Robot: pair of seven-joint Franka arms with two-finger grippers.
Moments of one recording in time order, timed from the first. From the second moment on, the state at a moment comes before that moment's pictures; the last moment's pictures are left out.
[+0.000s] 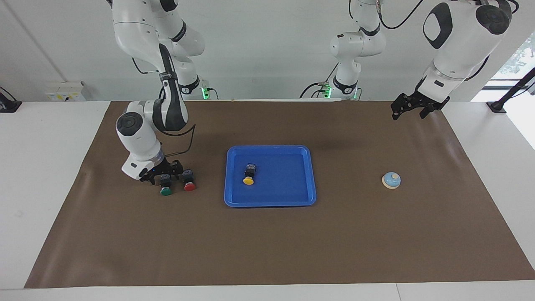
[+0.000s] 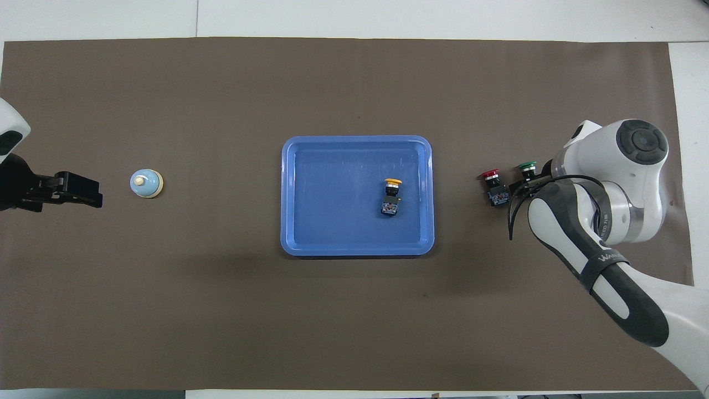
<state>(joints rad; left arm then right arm) 0.03 -0.08 -0.07 -1.77 -0.01 1.60 -0.03 -0.05 0.27 0.06 -2.10 -0.06 2.36 -0.16</state>
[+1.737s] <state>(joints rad) 0.03 -0.08 -0.07 -1.77 -0.01 1.60 -0.03 0.47 0.43 0.08 -1.63 0.01 2.12 0.63</state>
